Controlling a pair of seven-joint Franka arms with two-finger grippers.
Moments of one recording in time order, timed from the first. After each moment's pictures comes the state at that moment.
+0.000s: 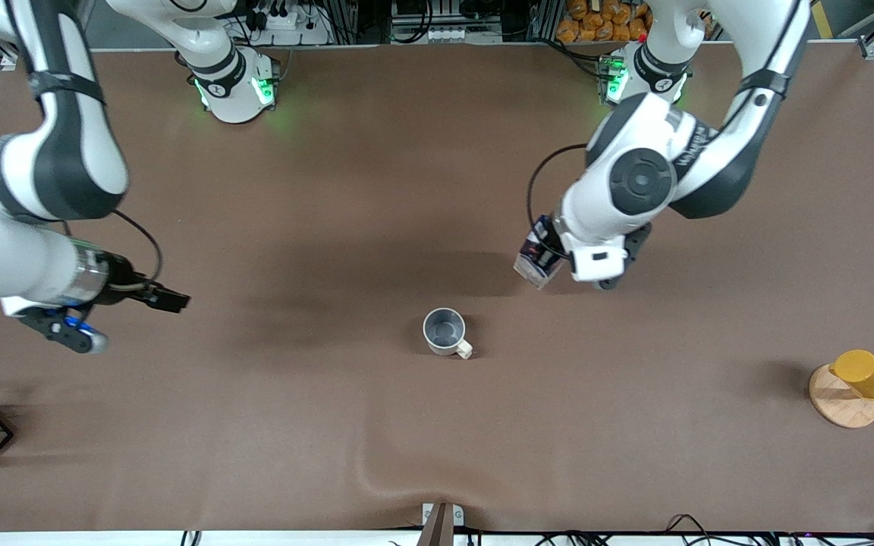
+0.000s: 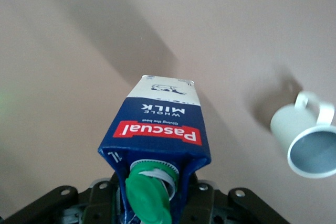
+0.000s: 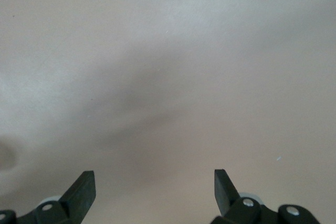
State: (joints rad) left arm -0.17 0.37 -0.44 -1.63 -0.03 1.82 -1.49; right arm -0.02 0.31 0.06 -1.55 0.07 1.71 0.42
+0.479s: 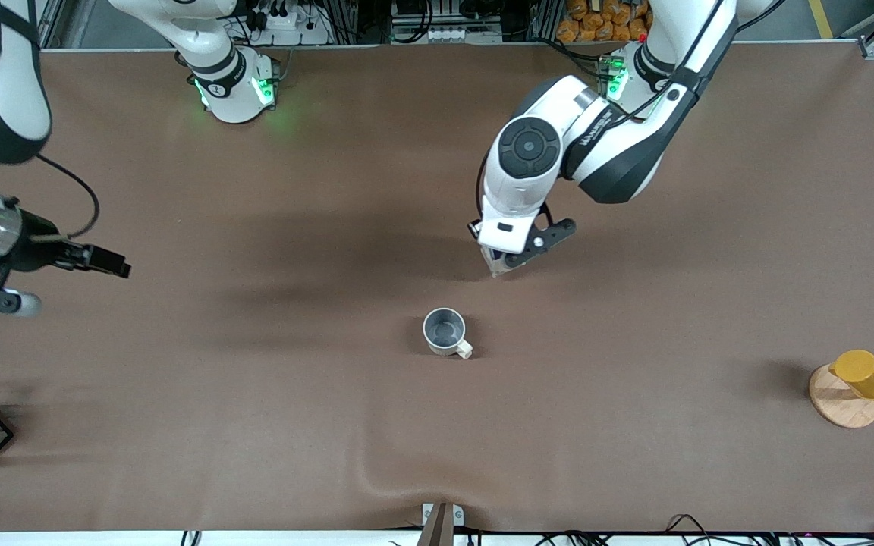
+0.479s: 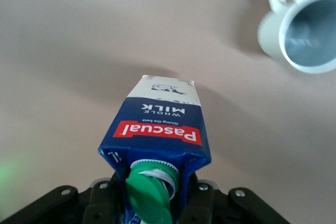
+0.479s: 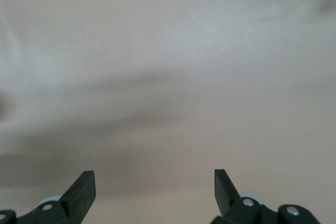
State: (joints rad) left arm -0.31 0.44 -0.44 -1.59 0.06 1.84 -1.11; right arm -0.07 0.16 0.06 -1.56 0.02 1.66 0.07
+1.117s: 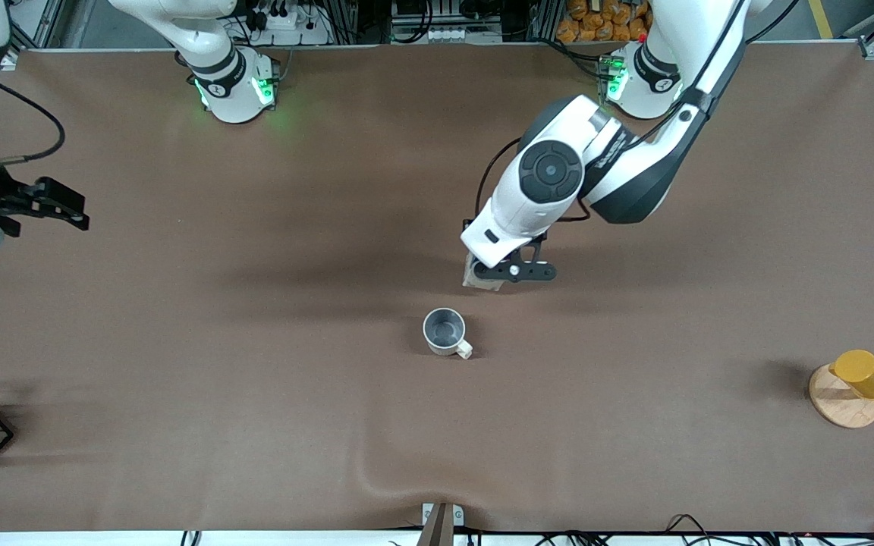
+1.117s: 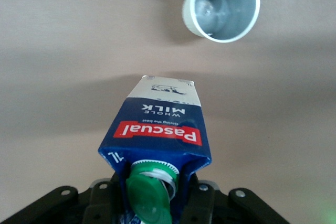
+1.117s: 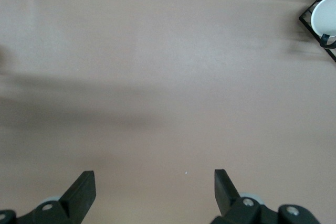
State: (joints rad) left arm -0.32 0.52 -0.43 -1.48 0.02 1.87 -0.67; right arm -0.07 0.06 0.07 -1.51 -0.03 1.55 -0.13
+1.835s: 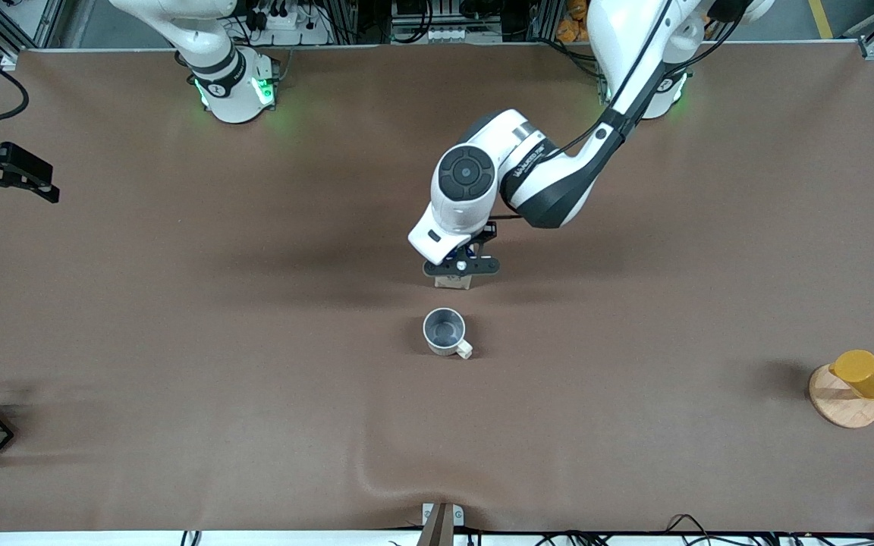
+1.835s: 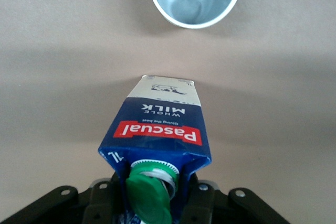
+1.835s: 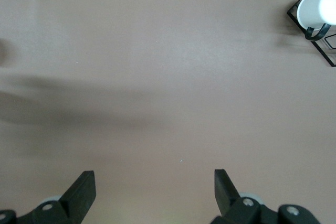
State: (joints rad) left arm -0.56 0.63 -0.26 -1.40 0.03 1.93 -0.84; right arm -0.09 0.03 0.07 -1.47 -0.03 1.48 -0.14
